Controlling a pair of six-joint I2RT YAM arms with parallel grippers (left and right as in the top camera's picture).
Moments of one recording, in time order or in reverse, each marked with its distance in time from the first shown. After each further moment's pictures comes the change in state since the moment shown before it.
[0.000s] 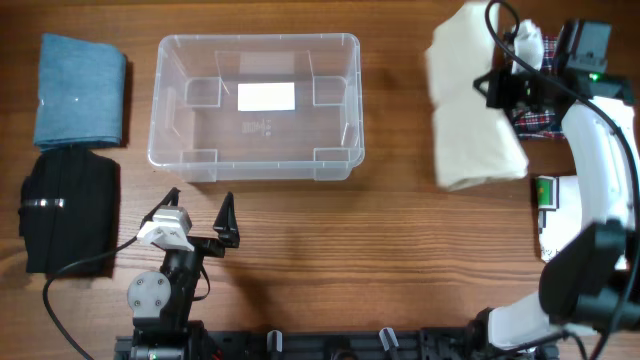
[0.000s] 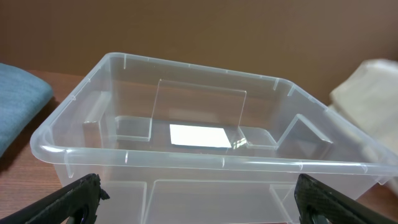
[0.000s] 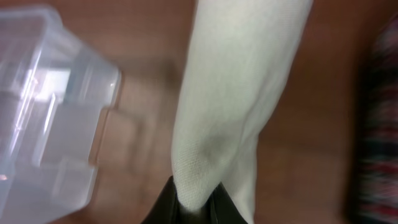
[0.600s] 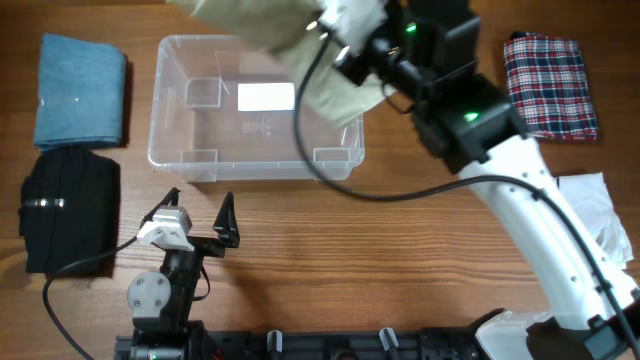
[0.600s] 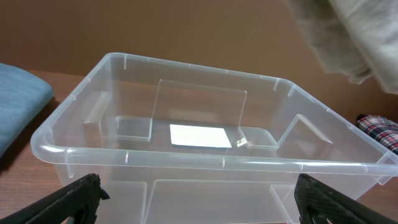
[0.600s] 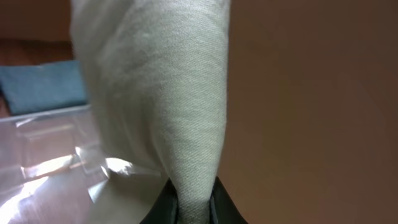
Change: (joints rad) left arm 0.000 0.000 0.000 0.000 -0.003 0.000; right arm 0.722 -0.155 0.167 0.436 0.246 -0.371
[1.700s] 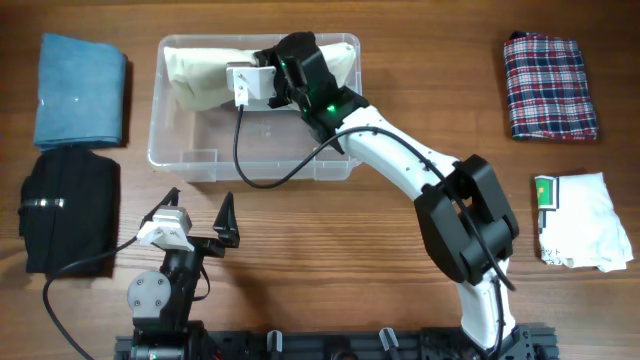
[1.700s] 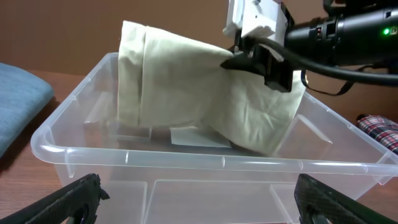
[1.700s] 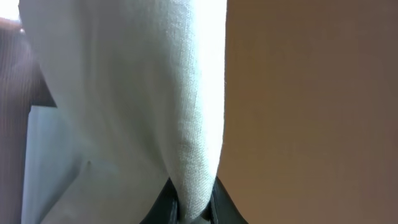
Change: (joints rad) left arm 0.000 0.000 0.000 0.000 0.000 0.000; right arm 0.117 0.572 0.011 0.356 0.171 -0.635
